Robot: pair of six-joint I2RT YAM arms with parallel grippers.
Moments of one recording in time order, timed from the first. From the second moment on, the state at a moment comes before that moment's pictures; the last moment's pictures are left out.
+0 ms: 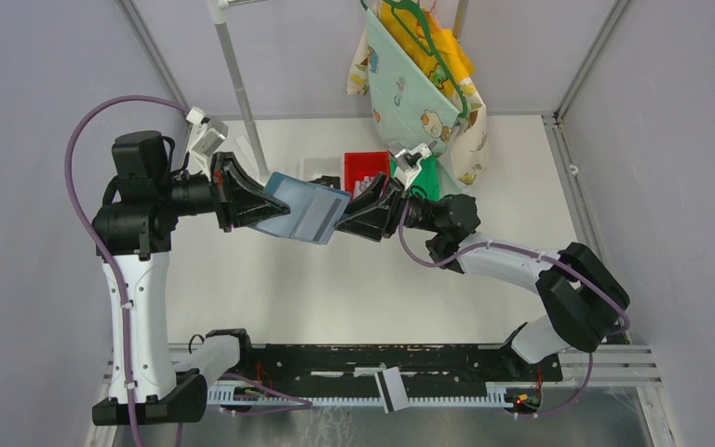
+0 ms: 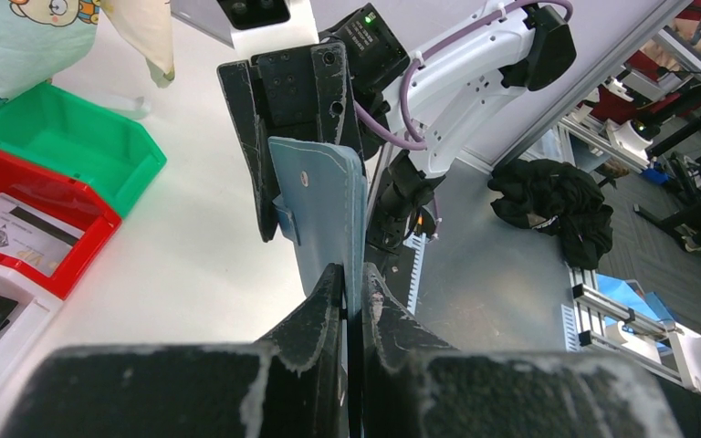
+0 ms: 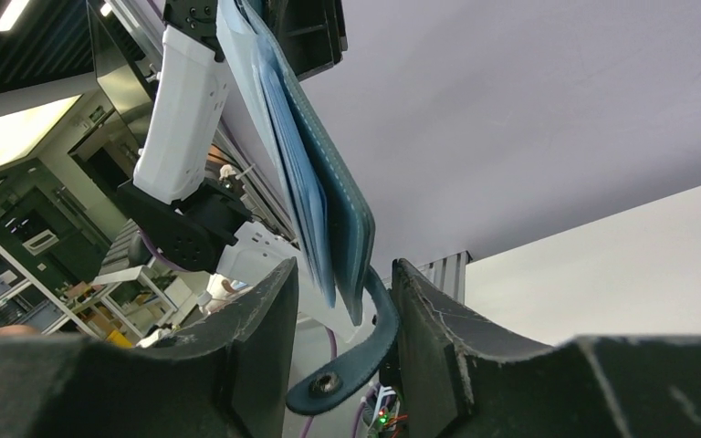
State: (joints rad) left arm 0.06 1.06 1.57 -1.04 1.40 0.13; right arm 0.76 1.51 0.81 1.30 -0.74 1.05
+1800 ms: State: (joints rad) left arm 0.06 1.06 1.55 -0.96 1.42 0.06; right arm 0.80 1.60 0.86 1.53 -0.75 1.26
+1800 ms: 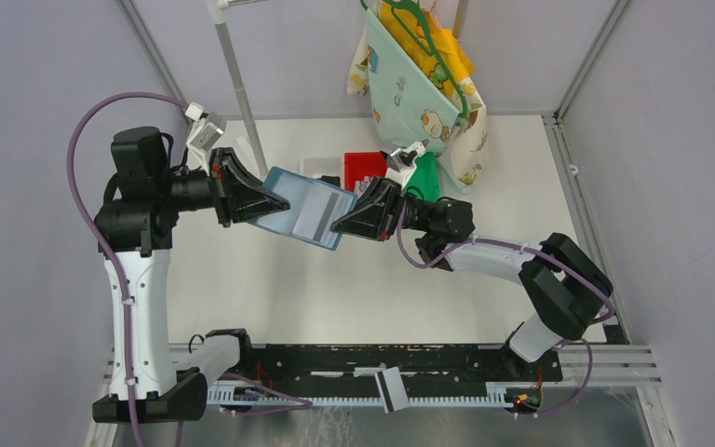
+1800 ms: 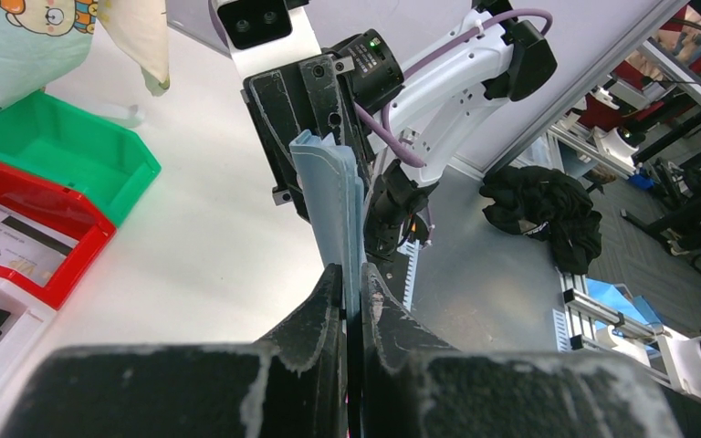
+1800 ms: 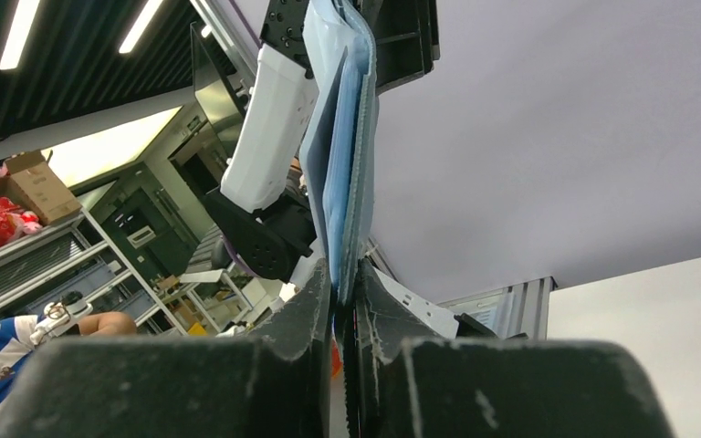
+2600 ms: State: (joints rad) left arm 0.06 1.07 1.54 -0.96 1.36 0.06; right arm 0.82 1.57 0.86 1.55 -0.78 1.29
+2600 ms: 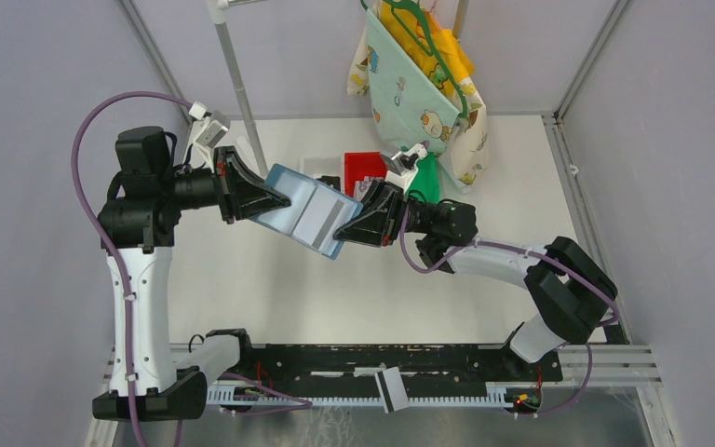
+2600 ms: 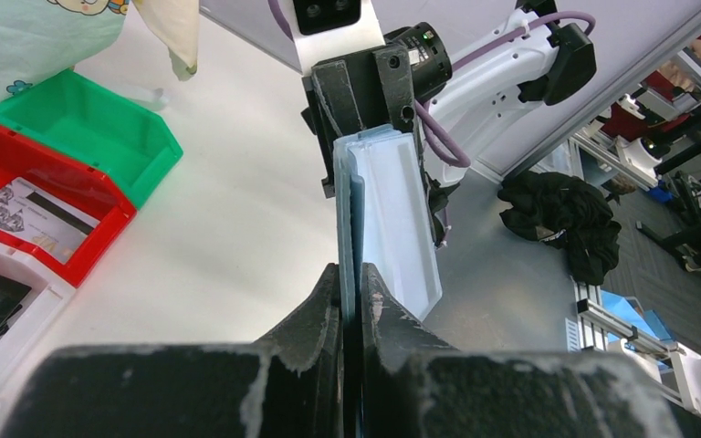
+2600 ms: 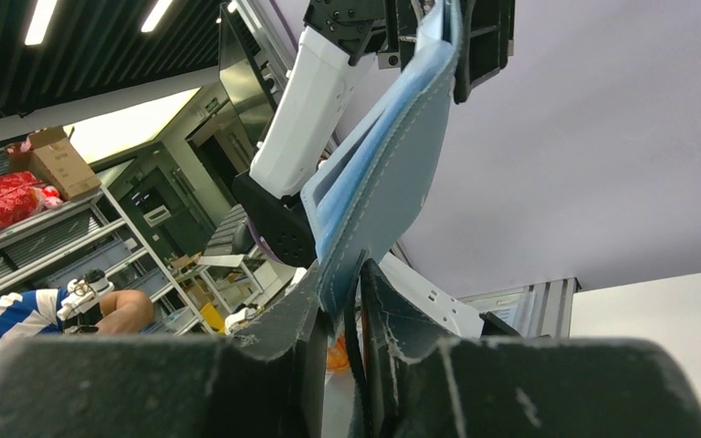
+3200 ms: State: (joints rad) left arm 0.06 1.06 1.53 -0.96 1.34 0.08; right arm 0.82 1.46 0.90 1.27 -0.79 0.99
